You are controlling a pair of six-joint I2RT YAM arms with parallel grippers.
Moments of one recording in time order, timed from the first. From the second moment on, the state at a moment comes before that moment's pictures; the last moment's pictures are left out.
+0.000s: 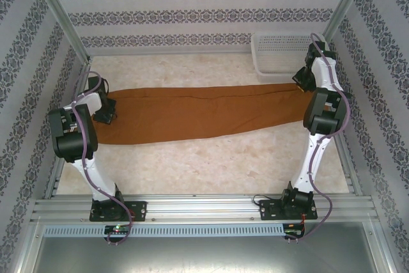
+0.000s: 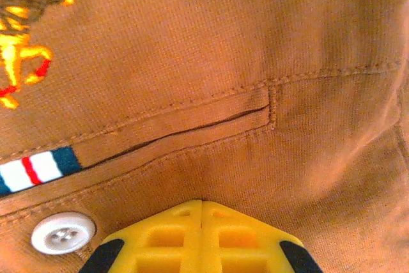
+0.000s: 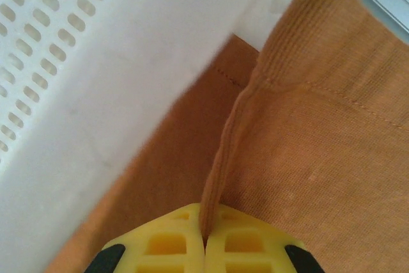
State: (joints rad) left arm 0.28 1.89 1.20 -0.53 -0.08 -1.12; right arm -0.27 2.32 2.08 -1.07 0.05 0.65
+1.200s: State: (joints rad) left arm 0.39 1.64 1.12 -0.63 -0.27 -1.12; right arm -0.25 2.32 2.23 -1.03 0.02 0.63
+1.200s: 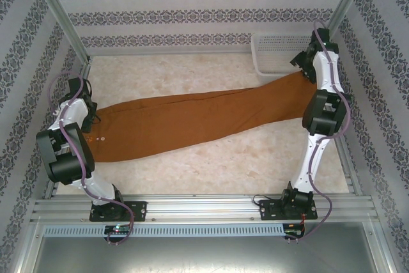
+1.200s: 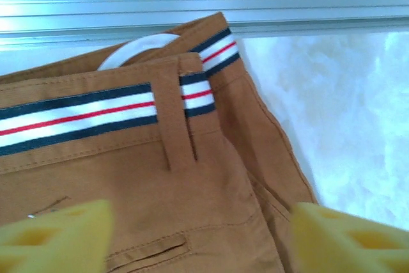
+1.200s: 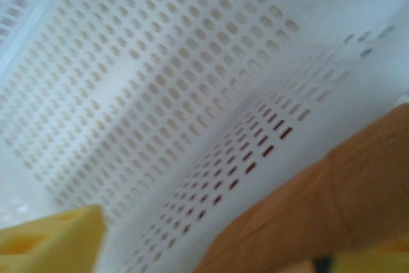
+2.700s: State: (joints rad) left arm 0.07 1.76 1.03 -0.52 -0.14 -1.21; right arm -0.24 1.95 1.44 -0.85 0.06 0.39
